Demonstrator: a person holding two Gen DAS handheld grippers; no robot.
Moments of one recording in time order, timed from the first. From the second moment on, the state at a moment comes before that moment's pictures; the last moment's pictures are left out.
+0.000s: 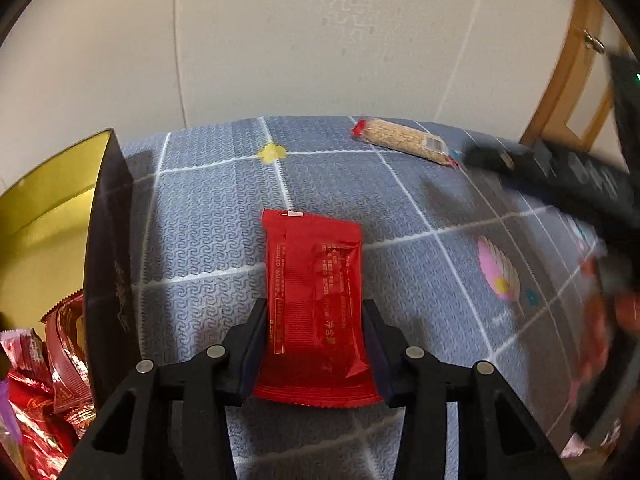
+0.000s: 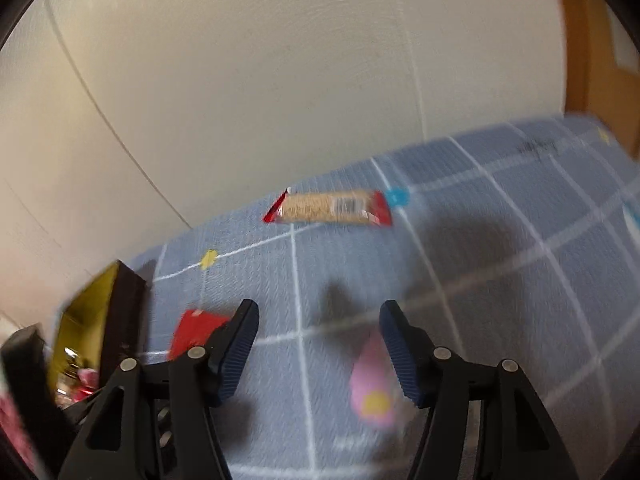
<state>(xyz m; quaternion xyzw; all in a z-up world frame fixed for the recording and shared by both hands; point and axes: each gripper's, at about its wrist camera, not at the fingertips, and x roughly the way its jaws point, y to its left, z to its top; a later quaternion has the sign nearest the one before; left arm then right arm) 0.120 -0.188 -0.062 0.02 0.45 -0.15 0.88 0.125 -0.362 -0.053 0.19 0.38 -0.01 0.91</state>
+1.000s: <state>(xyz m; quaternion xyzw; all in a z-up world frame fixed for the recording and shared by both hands) 0.106 -0.181 -0.063 0.01 0.42 -0.21 0.88 0.234 -0.343 -0.067 0.06 0.41 0.05 0.91</state>
